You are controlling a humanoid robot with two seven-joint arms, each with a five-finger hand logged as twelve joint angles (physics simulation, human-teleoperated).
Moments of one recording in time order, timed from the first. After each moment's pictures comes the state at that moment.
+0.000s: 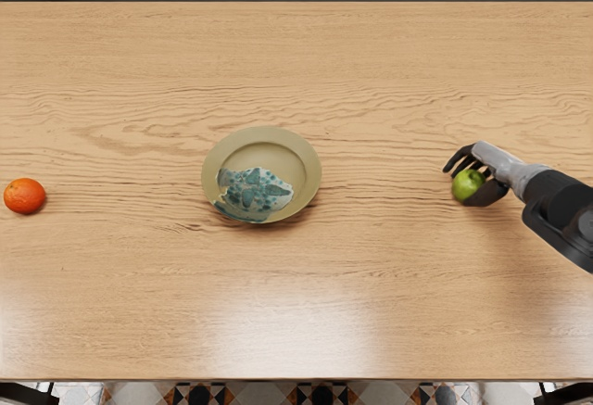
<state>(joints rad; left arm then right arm) -0.05 0.00 -0.14 -0.17 -0.09 -0.09 0.13 0.75 -0.76 0.37 1.47 -1.14 -0.17 -0.46</state>
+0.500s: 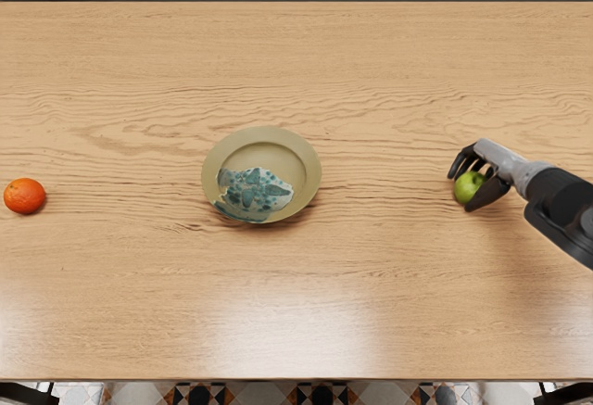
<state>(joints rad) -0.05 0.00 -0.14 -0.17 -0.09 -0.09 0.13 0.75 -0.76 0.38 1.45 -1.13 -0.16 -0.44</state>
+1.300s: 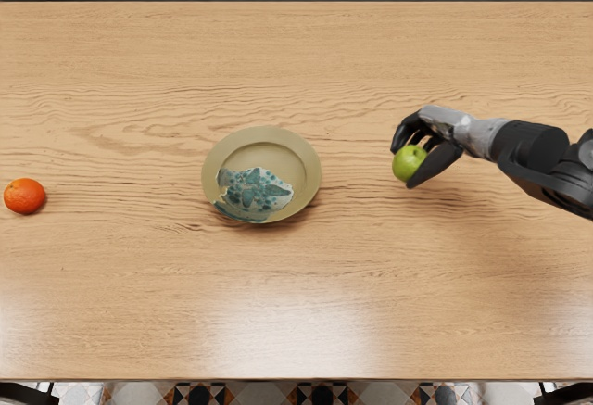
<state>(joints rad) -0.05 0.00 -0.14 -0.17 -0.10 -0.09 0.13 0.88 -0.68 0.51 1.47 -0.89 0.09 -0.44</state>
